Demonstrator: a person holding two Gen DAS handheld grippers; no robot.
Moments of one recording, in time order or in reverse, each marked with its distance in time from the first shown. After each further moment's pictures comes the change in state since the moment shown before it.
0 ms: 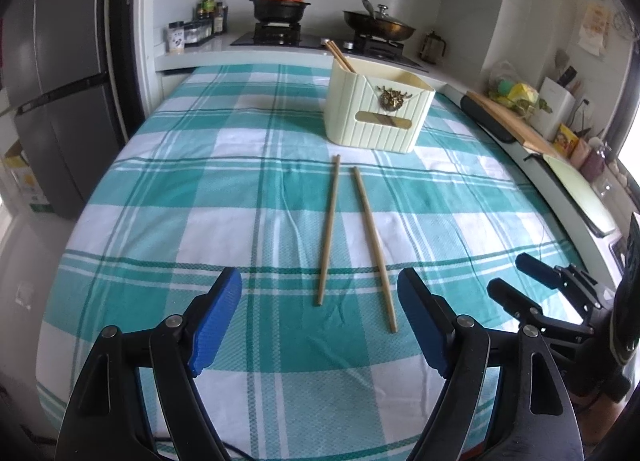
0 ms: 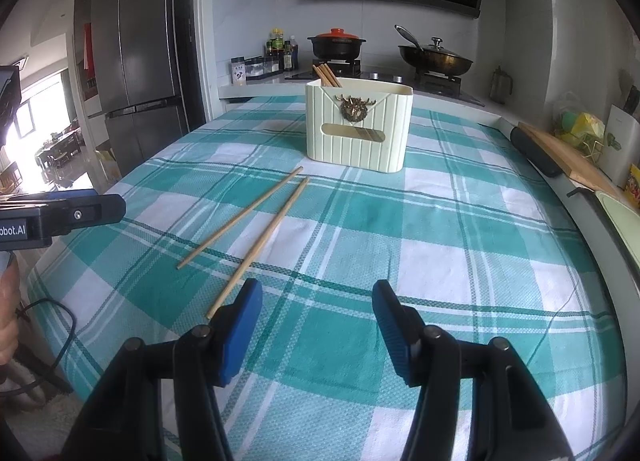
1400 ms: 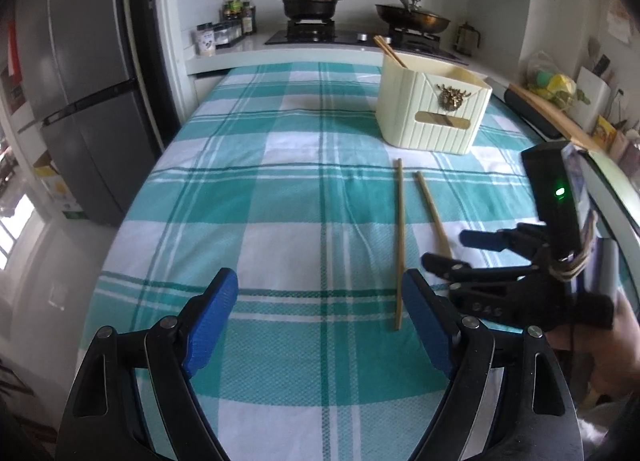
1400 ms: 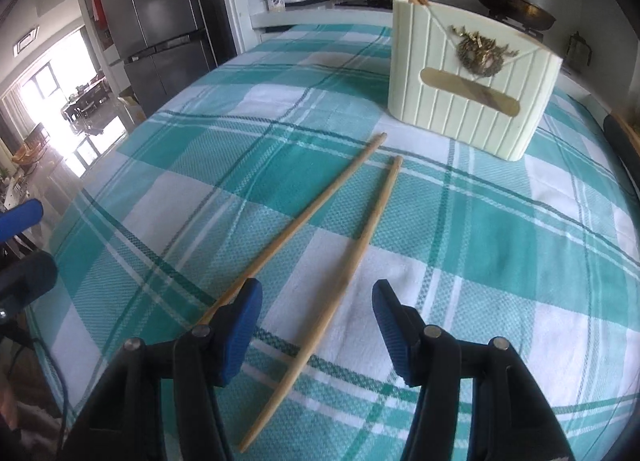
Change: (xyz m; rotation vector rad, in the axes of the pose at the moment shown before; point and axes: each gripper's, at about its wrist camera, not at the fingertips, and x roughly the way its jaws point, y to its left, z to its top) left arm 0.028 0.030 0.023 0.048 0.016 0.133; right arm 0.154 0.055 0.059 -0.094 0.302 0.137
